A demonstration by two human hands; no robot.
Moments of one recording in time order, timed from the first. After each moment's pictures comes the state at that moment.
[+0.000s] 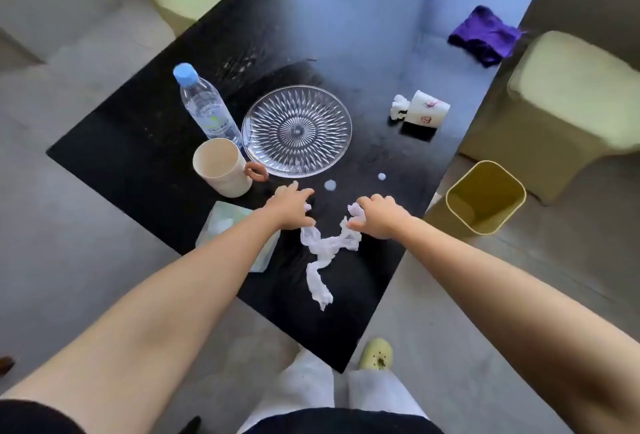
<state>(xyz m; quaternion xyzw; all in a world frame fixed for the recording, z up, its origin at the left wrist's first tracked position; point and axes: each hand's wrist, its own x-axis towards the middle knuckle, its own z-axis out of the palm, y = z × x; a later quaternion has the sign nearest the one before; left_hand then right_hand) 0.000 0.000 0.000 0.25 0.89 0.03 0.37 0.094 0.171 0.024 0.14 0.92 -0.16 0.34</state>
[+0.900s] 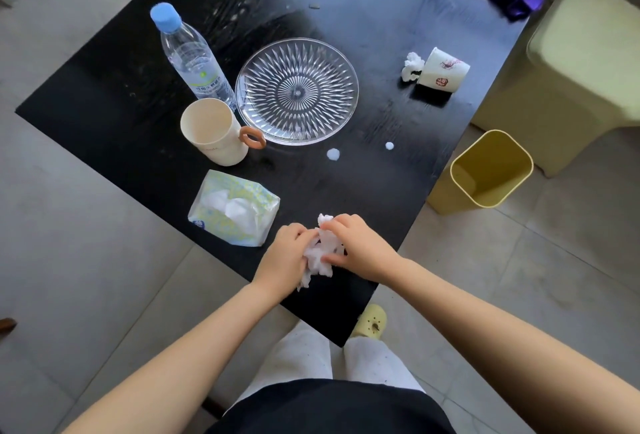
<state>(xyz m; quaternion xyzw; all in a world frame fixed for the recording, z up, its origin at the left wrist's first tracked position) 0.129 -0.055 -0.028 0.25 0.90 0.25 0.23 0.160 0.117 0.003 0.00 0.92 -0.30 0.26</state>
